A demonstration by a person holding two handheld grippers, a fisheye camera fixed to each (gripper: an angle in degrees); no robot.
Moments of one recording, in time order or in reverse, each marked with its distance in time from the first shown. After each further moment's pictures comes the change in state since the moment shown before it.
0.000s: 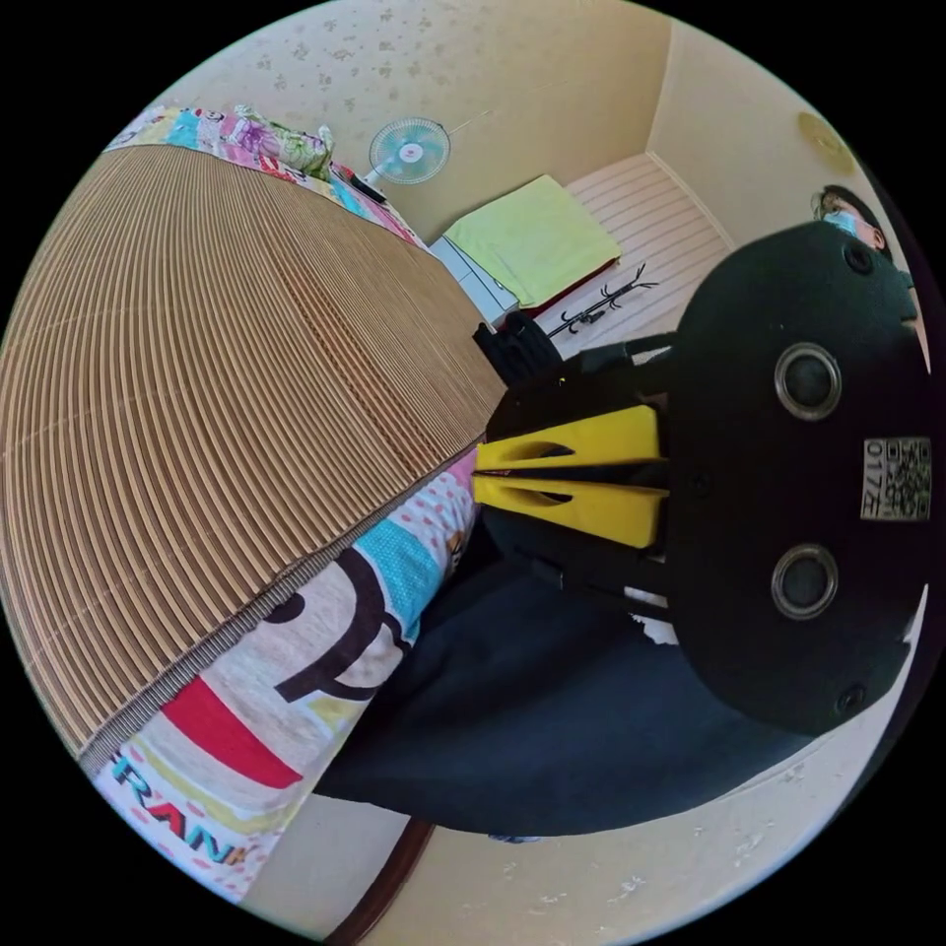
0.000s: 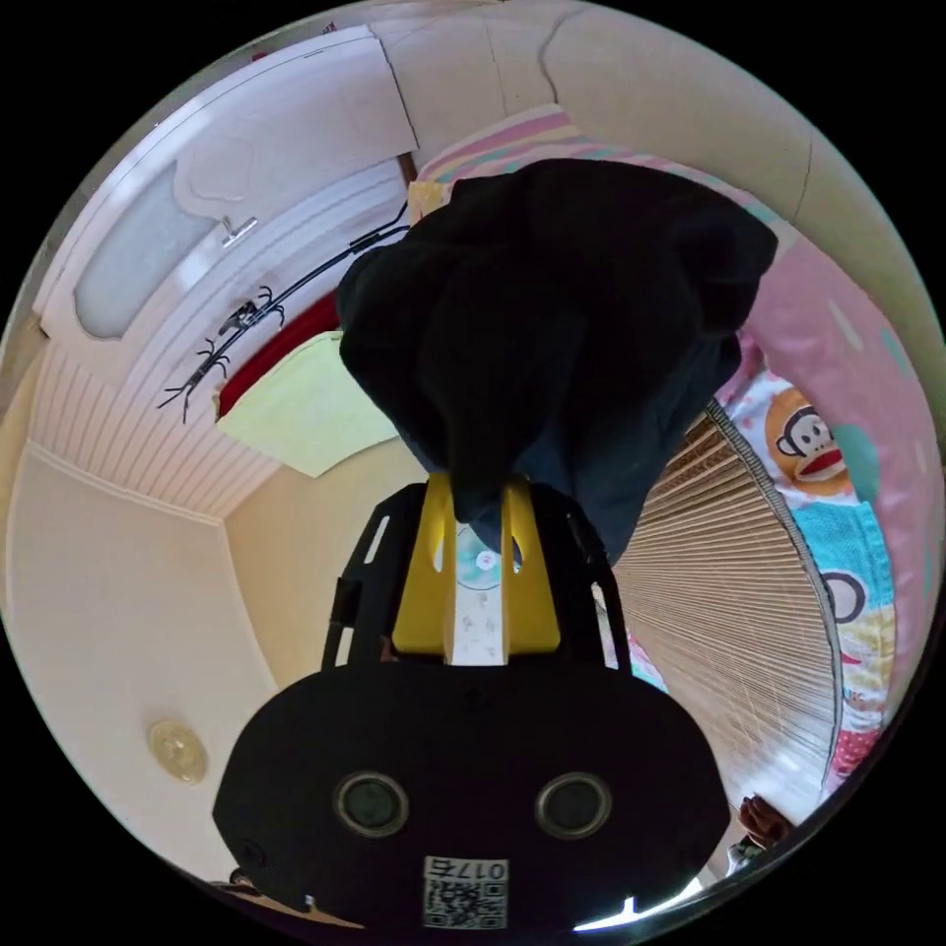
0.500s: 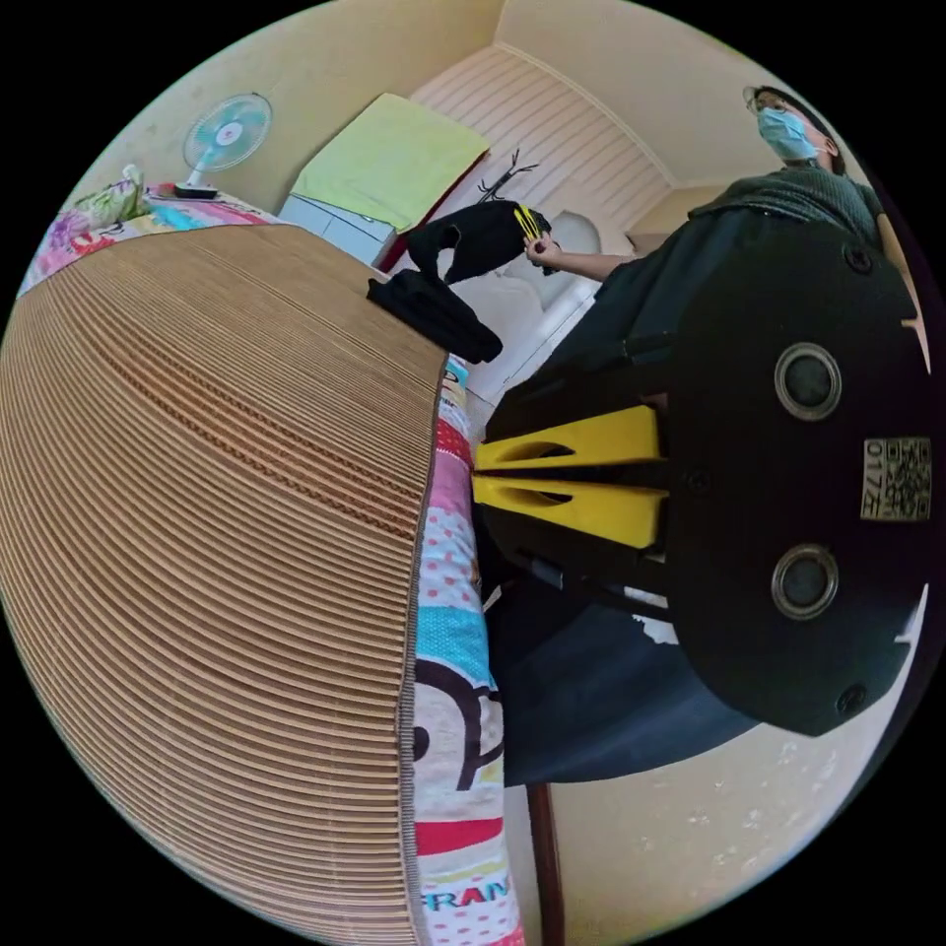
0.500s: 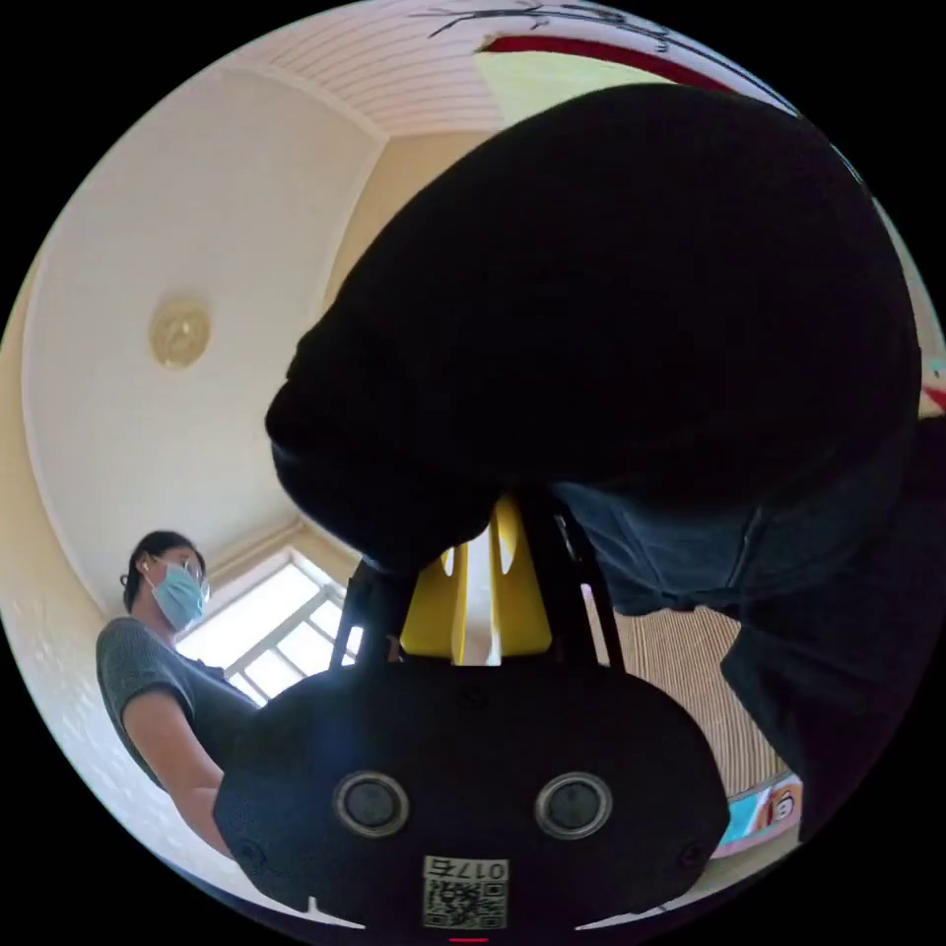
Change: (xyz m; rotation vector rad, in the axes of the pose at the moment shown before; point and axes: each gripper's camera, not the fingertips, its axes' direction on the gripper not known) left arm 0.036 -0.098 0.073 -0.181 -0.285 0.412; right arm -0.104 0.165 0.037 -0.856 -0.116 -0.952
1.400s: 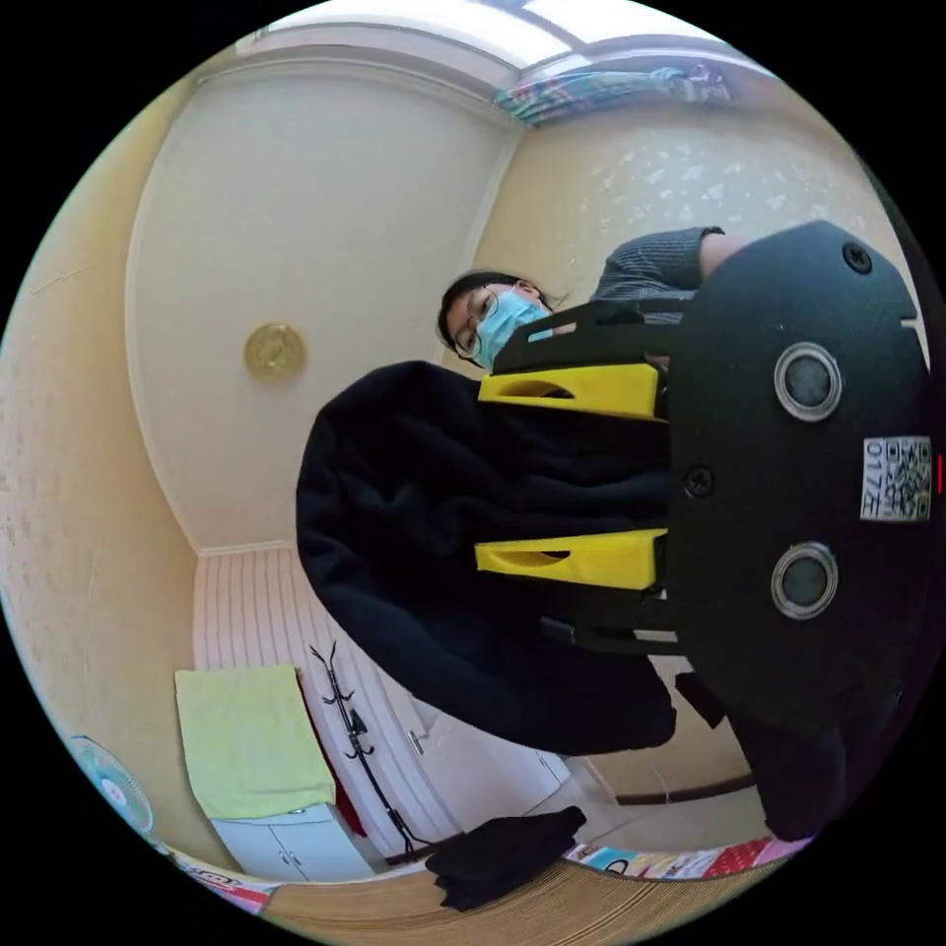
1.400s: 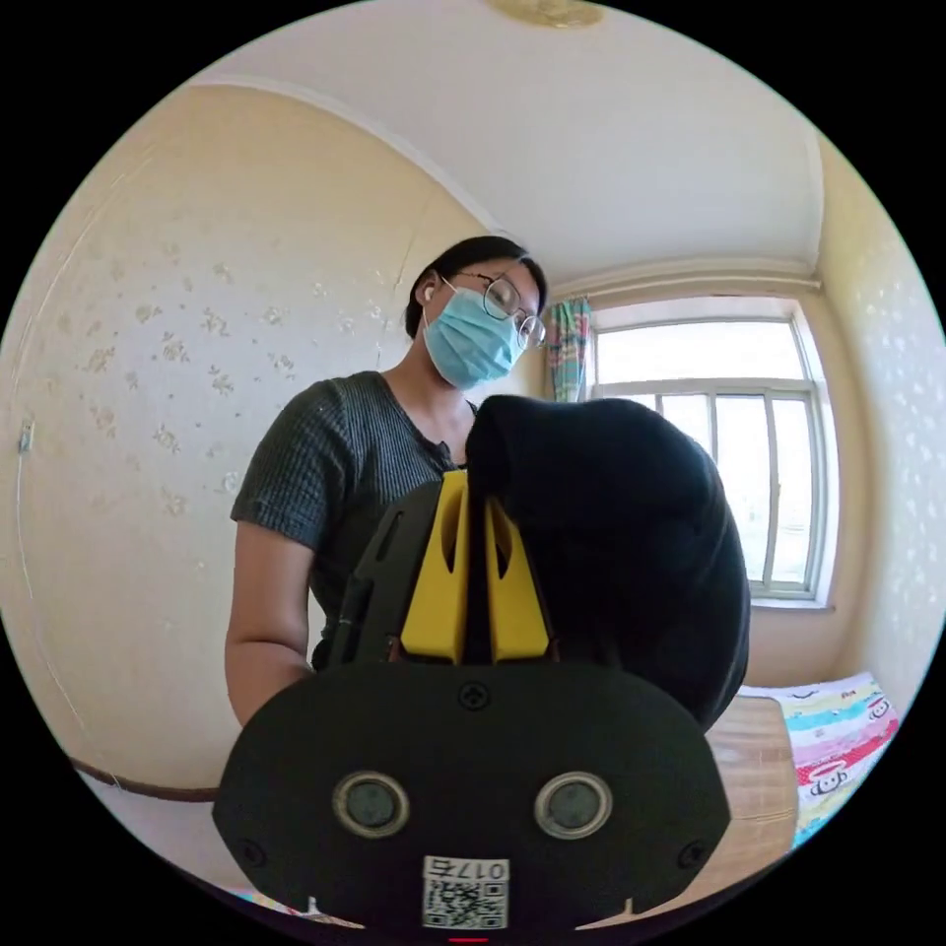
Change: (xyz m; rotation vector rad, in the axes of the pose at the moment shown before) left arm 0.118 0.018 -0.054 -0.292 1.179 1.185; right arm -0.256 0.386 0.423 -0.834 -1.519 -0.652
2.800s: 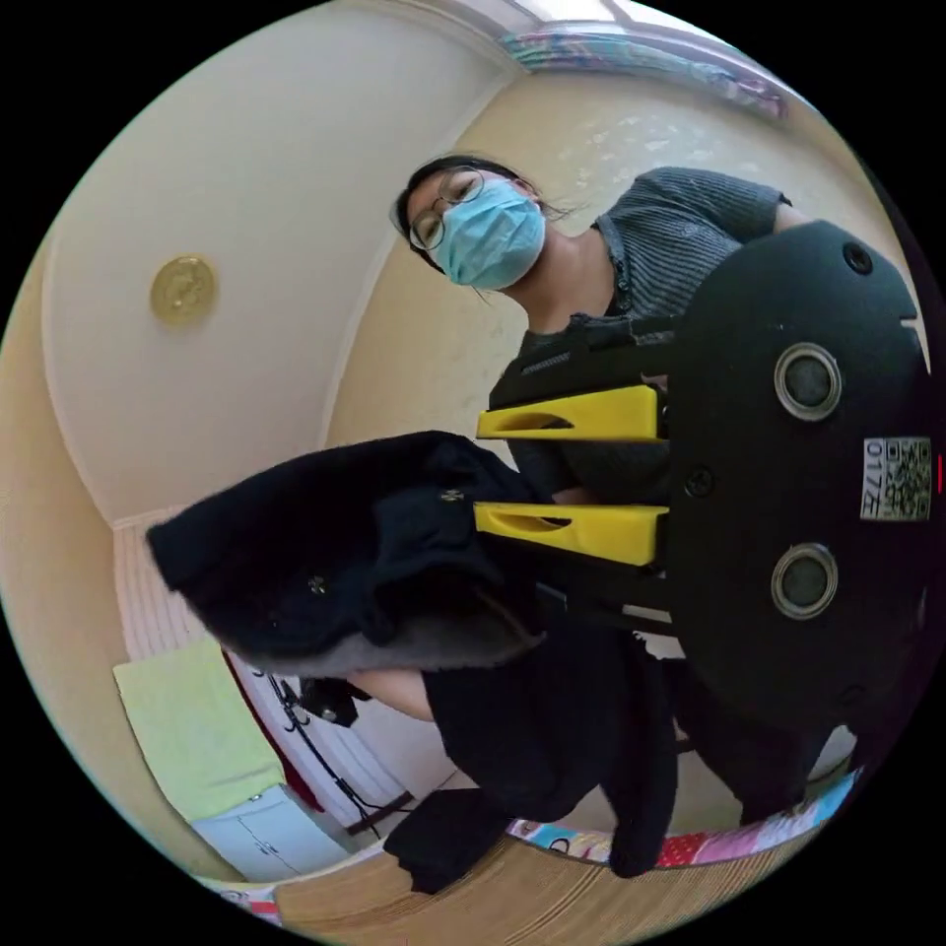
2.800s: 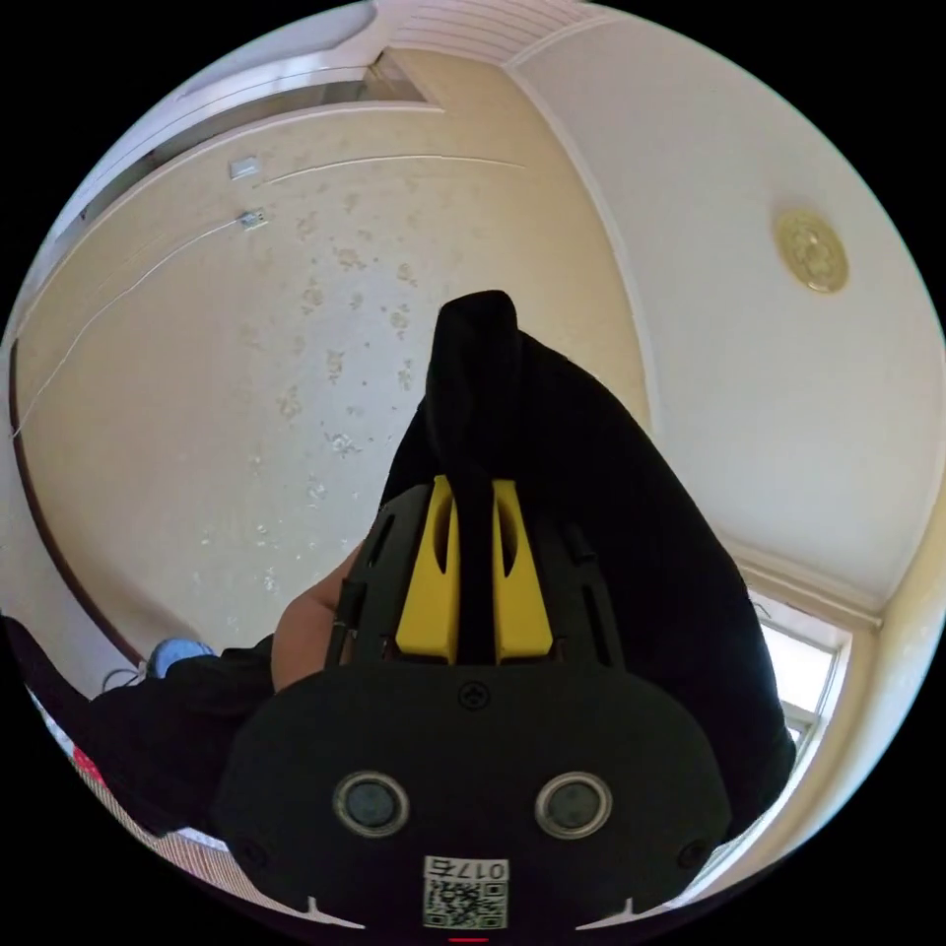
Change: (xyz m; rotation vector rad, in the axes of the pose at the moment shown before) left arm -0.170 -0.017 0.082 -0.280 -0.188 -0.076; right arm -0.219 0.049 -0.256 0.375 -0.193 -0.745
